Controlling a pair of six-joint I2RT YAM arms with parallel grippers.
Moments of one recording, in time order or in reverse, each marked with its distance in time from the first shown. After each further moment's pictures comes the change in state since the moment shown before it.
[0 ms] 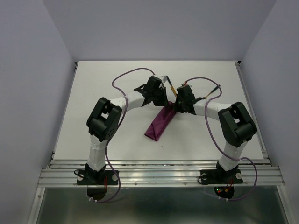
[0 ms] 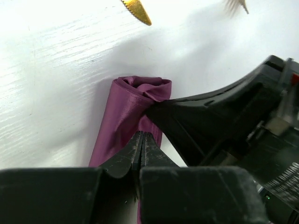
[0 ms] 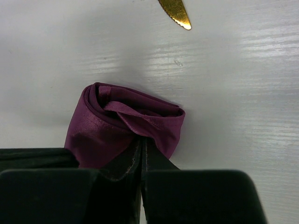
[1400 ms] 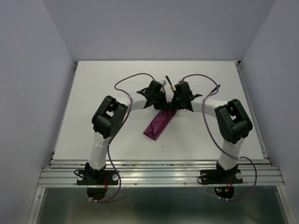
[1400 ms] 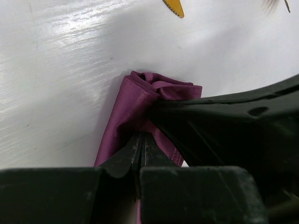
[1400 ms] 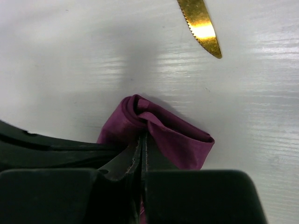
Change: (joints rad) left arm 0.000 0.107 -0.001 0.049 -0.006 -0.050; right arm 0.000 0.055 0.093 0.001 -0.043 0.000
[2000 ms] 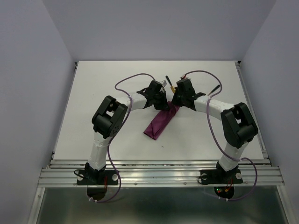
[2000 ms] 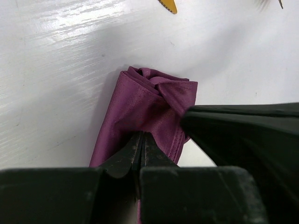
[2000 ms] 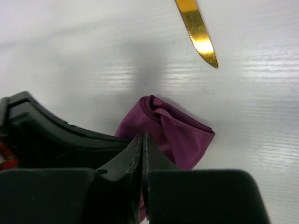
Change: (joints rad) left arm 0.000 0.000 0.000 0.004 0.027 -0.010; right arm 0.000 -0.059 0.004 -0.029 0.025 -0.021
